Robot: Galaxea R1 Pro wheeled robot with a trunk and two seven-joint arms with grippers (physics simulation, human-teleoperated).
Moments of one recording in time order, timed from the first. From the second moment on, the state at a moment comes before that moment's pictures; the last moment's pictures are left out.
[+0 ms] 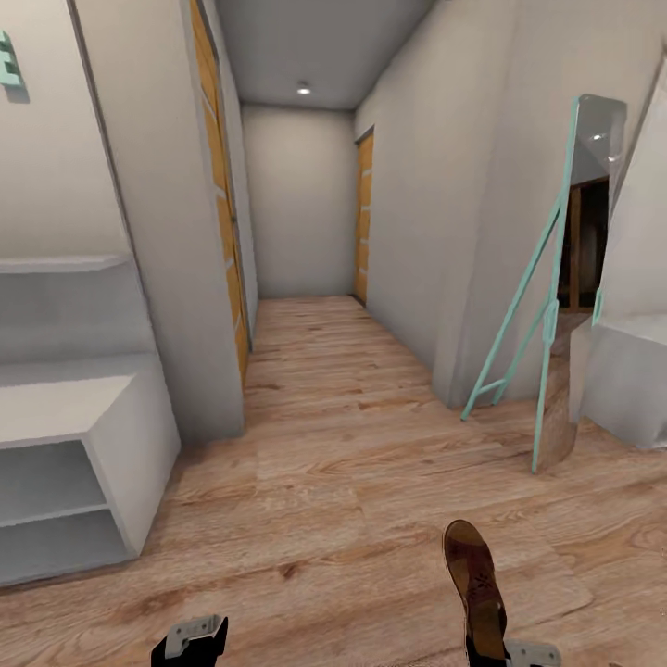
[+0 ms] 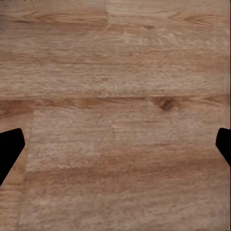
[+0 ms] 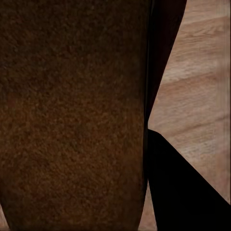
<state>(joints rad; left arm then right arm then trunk) -0.24 0.03 0.03 -0.42 0.15 -0.36 -0.07 -0.13 -0.09 -0.02 -0.57 -0.12 -0.30 0.00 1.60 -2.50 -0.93</state>
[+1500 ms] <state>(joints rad) -0.24 0.03 0.03 -0.42 0.15 -0.37 -0.07 -0.13 -0.09 -0.02 -0.57 -0.12 -0.30 0.00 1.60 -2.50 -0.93</state>
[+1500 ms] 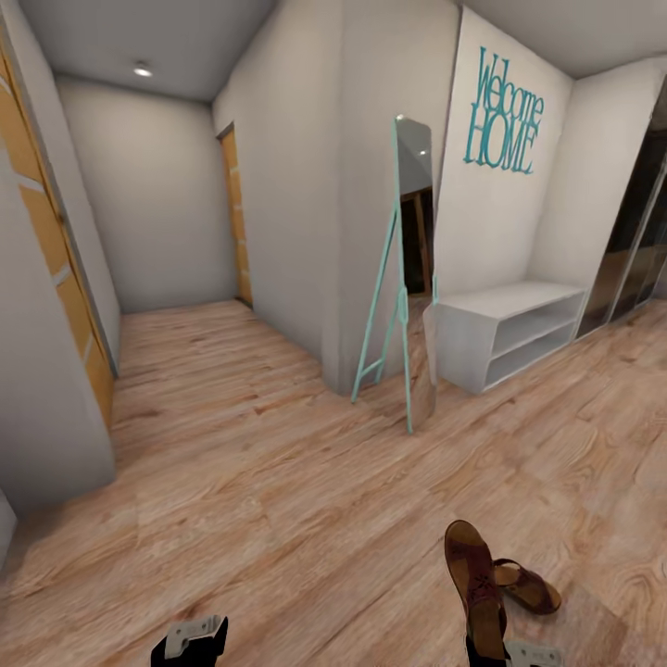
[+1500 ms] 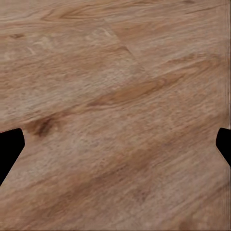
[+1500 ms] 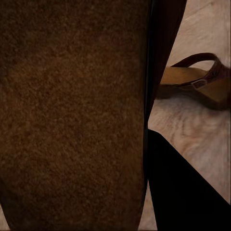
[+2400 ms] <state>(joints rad) -0.24 0.04 0.04 -0.42 0.15 -0.37 -0.07 -0.13 -0.09 -0.02 -0.58 -0.12 -0.30 0.00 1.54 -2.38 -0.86</state>
